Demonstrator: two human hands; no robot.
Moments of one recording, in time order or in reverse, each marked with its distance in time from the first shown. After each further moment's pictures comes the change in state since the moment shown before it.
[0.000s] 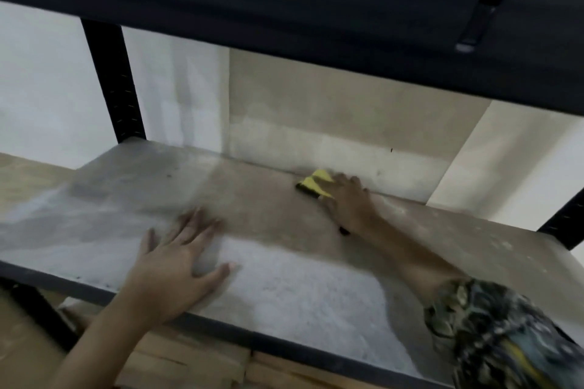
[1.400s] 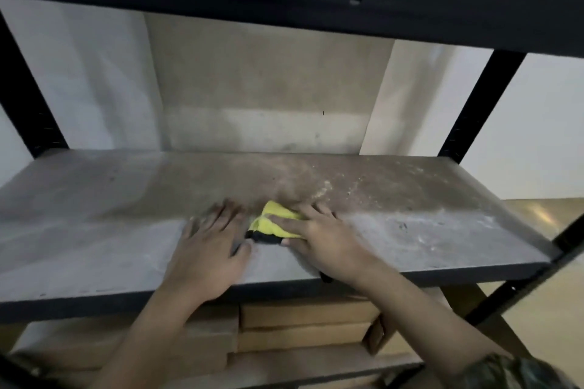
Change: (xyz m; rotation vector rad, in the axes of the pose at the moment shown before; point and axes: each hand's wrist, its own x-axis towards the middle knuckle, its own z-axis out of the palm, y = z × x) left_hand -0.002 0.057 0.019 -0.047 -0.020 0.349; right_hand -0.166 -0.078 -0.018 0.019 0.008 0.011
